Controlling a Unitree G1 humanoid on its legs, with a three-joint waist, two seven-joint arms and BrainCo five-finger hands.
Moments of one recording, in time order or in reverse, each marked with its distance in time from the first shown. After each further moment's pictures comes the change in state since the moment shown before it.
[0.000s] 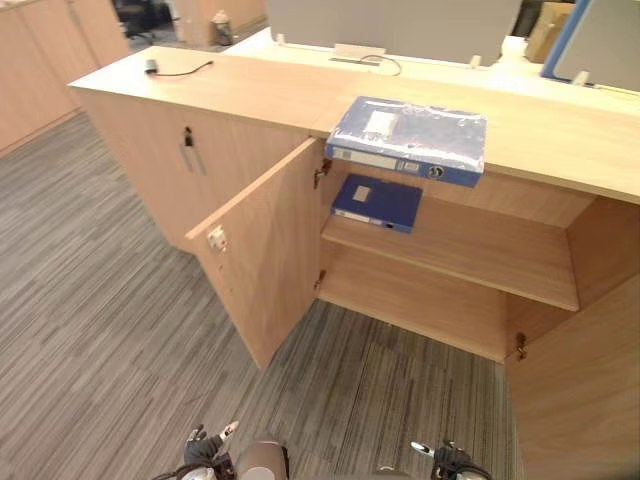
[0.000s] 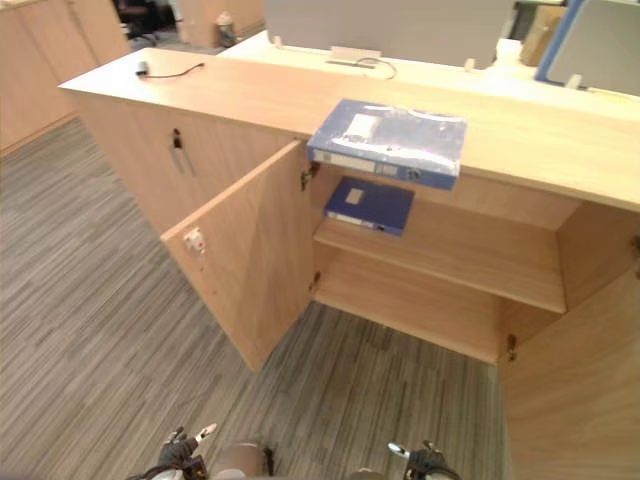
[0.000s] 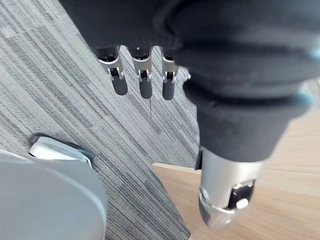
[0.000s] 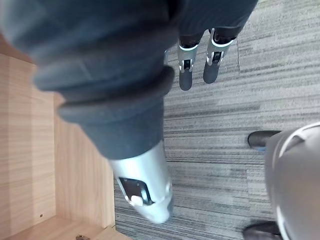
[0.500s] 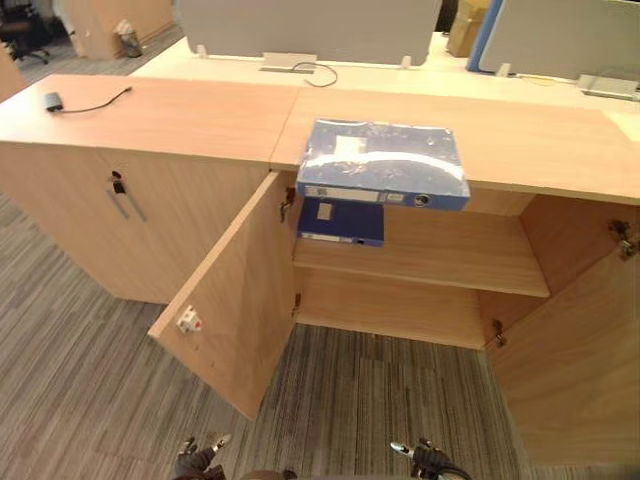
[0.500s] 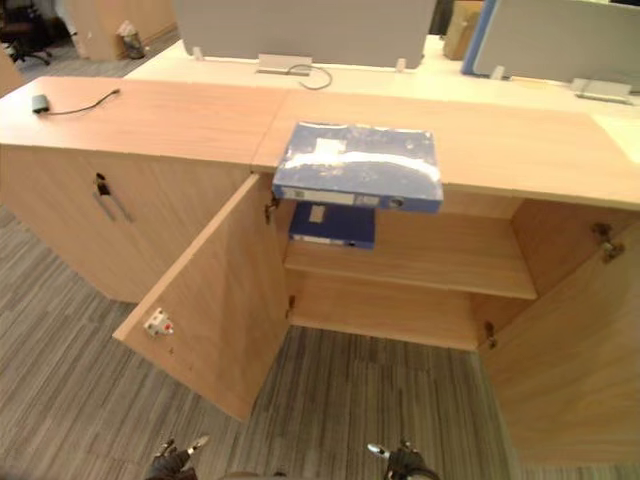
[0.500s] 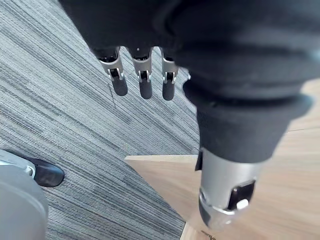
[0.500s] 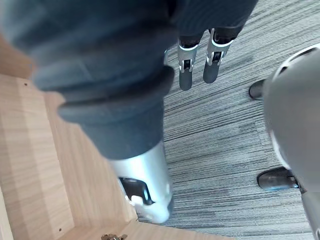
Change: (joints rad) left arm 0.039 0.022 -0.018 0.011 0.013 -0.004 0.006; right arm 0.051 0.073 -0.040 -0.019 -0.014 0.006 0.028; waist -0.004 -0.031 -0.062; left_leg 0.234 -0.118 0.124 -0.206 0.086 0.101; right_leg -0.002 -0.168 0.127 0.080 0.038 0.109
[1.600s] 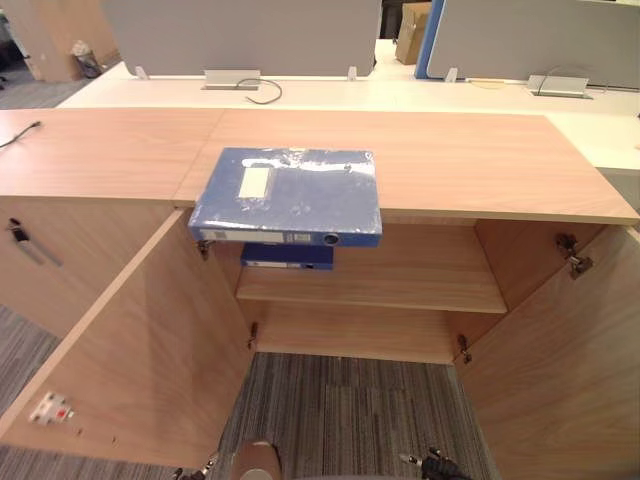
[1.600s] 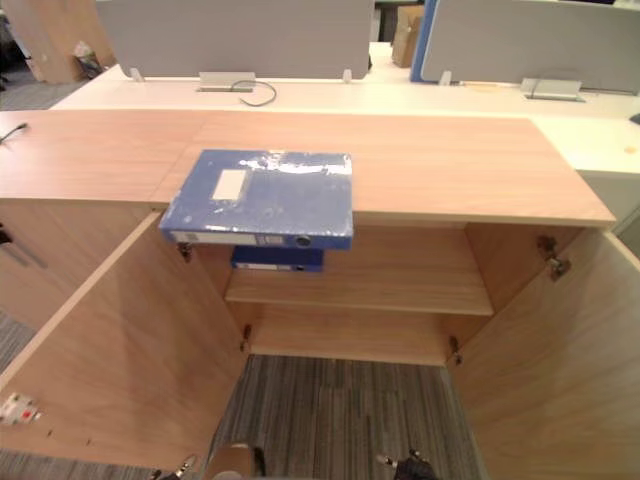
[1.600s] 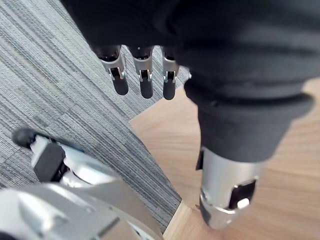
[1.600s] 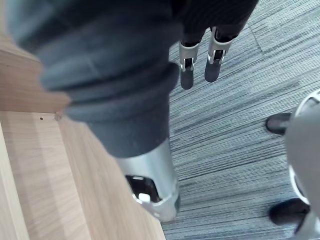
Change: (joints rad) left arm 0.033 -0.036 0.142 0.017 -0.068 0.003 -0.009; right arm -0.022 -0.019 0.029 0.004 0.009 -0.001 -0.017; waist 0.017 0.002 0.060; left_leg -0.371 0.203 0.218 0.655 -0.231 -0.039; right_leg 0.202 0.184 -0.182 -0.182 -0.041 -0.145
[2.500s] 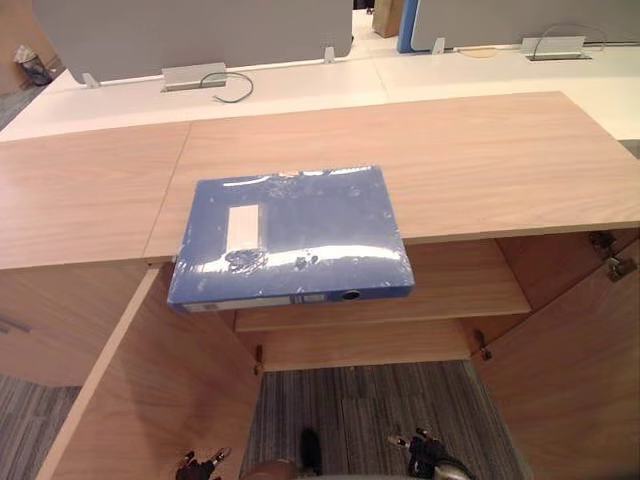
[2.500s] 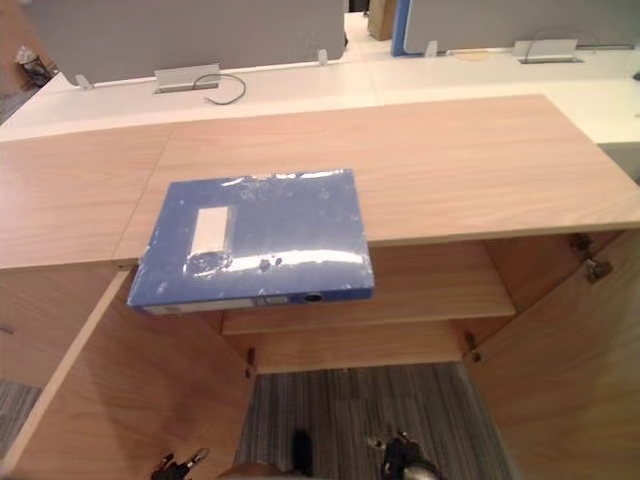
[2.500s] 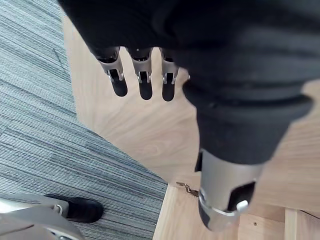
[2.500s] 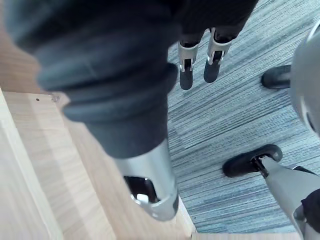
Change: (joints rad) left arm -0.015 0.034 -0.124 0.017 0.045 -0.003 -0.013; right arm -0.028 0.025 0.019 -0.031 -0.001 0.000 0.011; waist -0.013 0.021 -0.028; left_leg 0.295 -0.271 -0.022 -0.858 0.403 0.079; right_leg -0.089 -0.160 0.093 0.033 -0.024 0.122
